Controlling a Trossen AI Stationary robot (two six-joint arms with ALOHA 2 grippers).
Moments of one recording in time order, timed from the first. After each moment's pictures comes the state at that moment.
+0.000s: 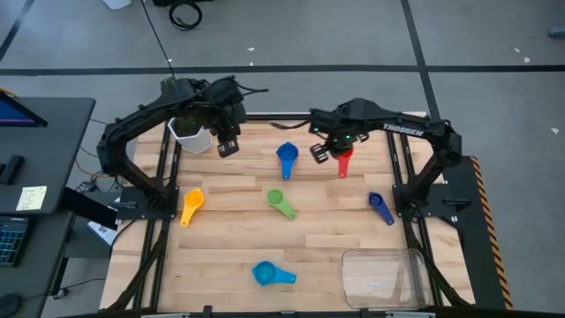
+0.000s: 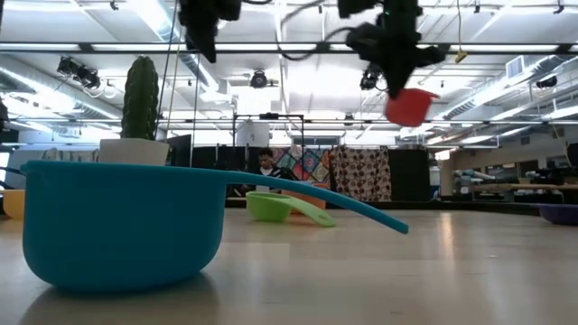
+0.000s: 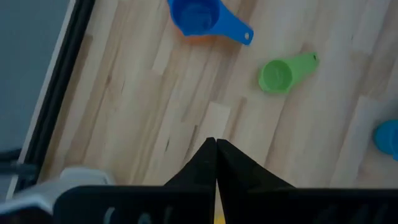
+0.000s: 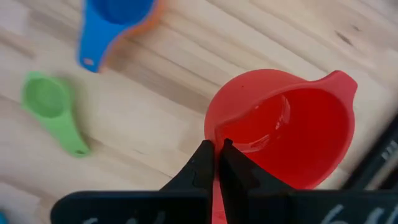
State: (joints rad) left arm 0.46 1.56 1.79 -1.43 0.08 0.12; right arm -0.26 1.68 1.70 -1.44 0.09 0.84
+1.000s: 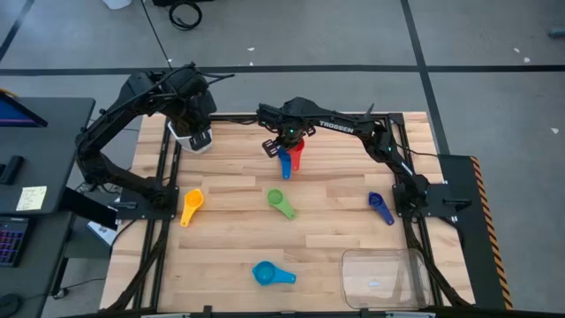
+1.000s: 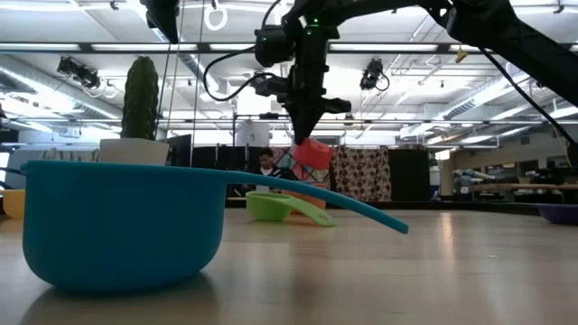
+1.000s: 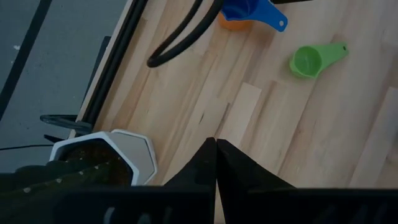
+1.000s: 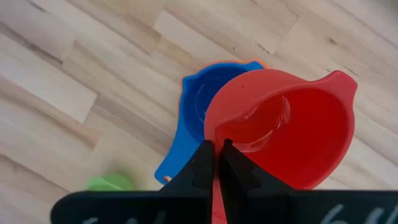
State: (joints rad) left arm 0.59 1.38 1.79 -1.54 0.02 0.20; right arm -0.33 2.30 2.32 -1.40 0.04 0.70
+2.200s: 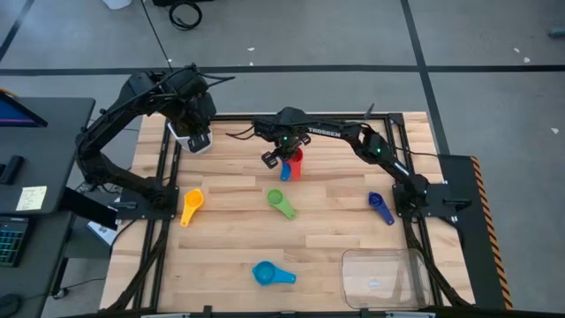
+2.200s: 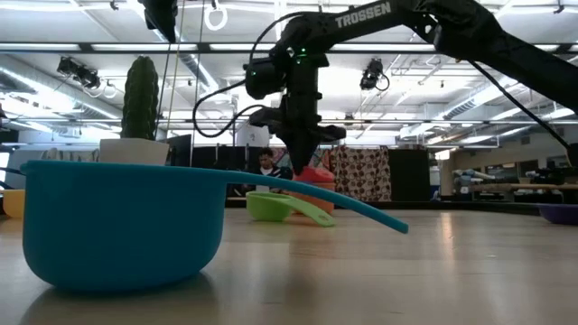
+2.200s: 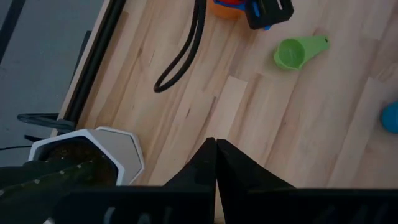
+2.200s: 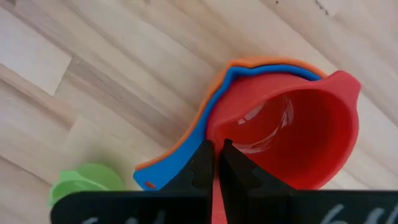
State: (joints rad) left arm 0.59 1.39 1.79 -1.57 0.07 0.21; right arm -0.32 2.41 2.31 -1.40 -0.08 0.62
